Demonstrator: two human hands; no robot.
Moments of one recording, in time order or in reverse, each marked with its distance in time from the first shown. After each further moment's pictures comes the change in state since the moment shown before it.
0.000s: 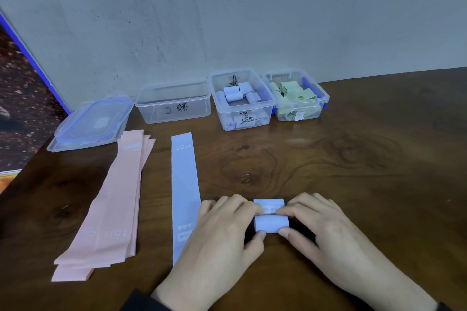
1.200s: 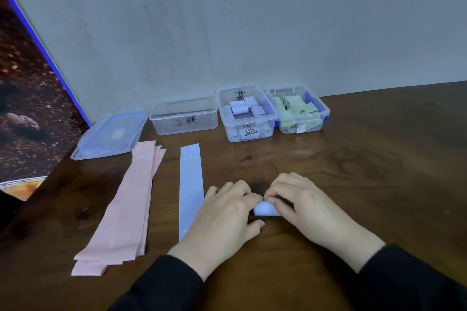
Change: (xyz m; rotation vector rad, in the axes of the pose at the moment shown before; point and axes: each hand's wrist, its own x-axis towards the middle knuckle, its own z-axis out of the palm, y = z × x) left_hand 0.035 -0.003 -0.013 0.125 -0.063 0.035; right_hand 0.058 0.012 -0.006 0.079 -0.004 -0.111
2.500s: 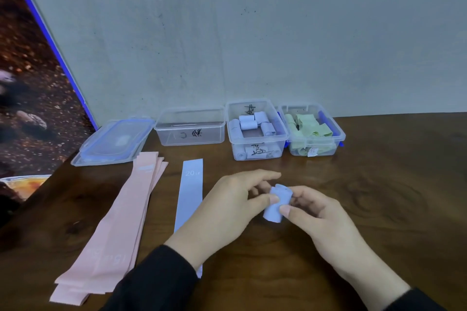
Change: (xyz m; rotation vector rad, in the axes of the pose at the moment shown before) left_hand 0.058 -0.003 -0.036 -0.599 0.113 -0.139; right_hand 0.020 -0.003 -0.025 0.840 0.122 0.339
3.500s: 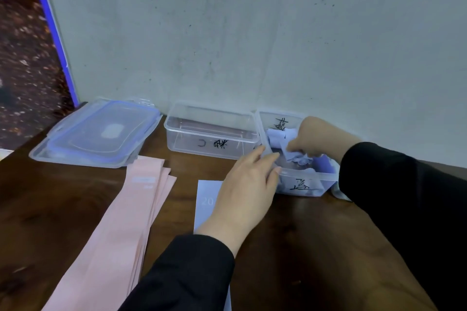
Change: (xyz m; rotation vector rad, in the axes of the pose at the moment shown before) left_hand 0.111 -0.119 -0.012 0.078 0.298 -0.060; right_hand 0.310 -0.029 0.030 -1.282 -0.002 0.366
